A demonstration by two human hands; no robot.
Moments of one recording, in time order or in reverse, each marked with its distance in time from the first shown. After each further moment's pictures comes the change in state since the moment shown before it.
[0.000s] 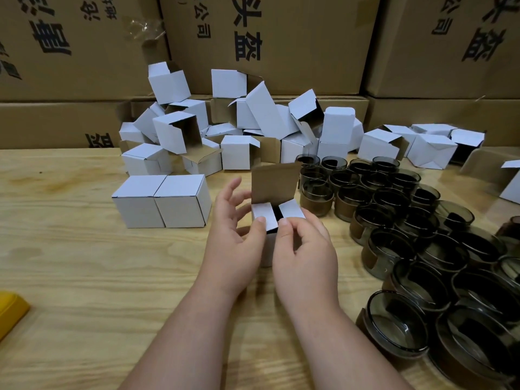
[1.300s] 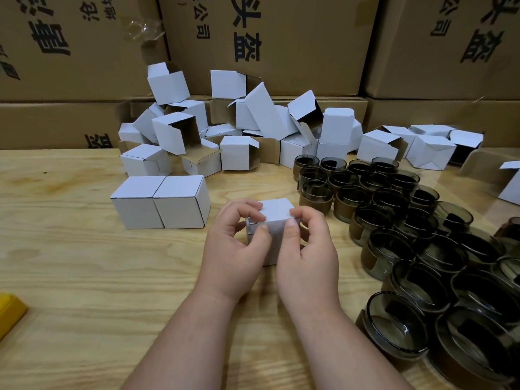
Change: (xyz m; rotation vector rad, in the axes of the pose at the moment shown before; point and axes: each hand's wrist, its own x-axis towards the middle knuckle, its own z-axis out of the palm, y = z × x) left_hand -0.002 -0.001 0.001 0.087 0.053 0.163; right_hand 0.000 -0.001 0.000 0.192 0.116 -0.017
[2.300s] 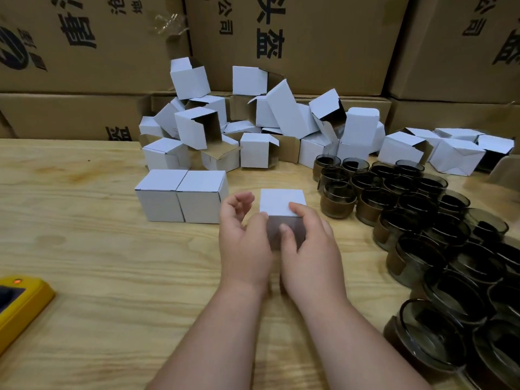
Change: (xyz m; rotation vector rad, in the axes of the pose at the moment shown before) left_hand 0.005 -0.004 0.004 -0.295 0.309 -0.318; right_hand 0.007 0.012 0.020 -0.244 -0.182 -0.051
